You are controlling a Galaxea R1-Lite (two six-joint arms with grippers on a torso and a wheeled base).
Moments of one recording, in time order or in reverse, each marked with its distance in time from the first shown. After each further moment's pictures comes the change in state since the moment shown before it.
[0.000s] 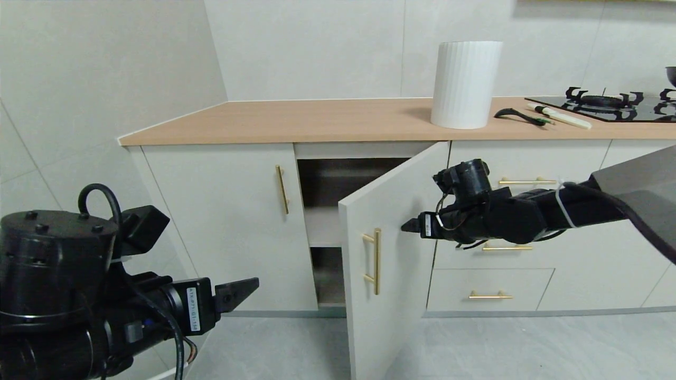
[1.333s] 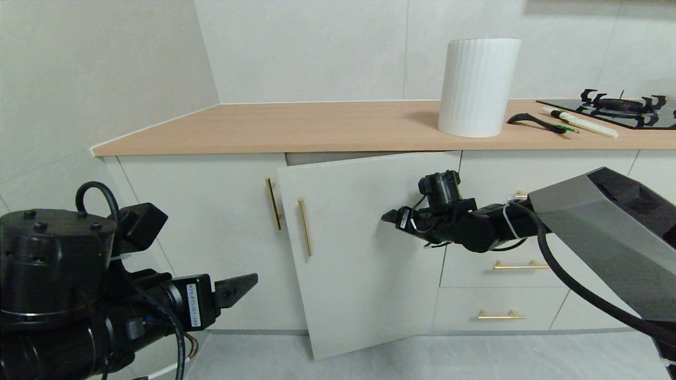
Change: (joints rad) left arm 0.006 0.006 0.006 -0.028 0.010 0.008; right arm 0.036 0.190 -0.176 -0.127 0.002 0.282
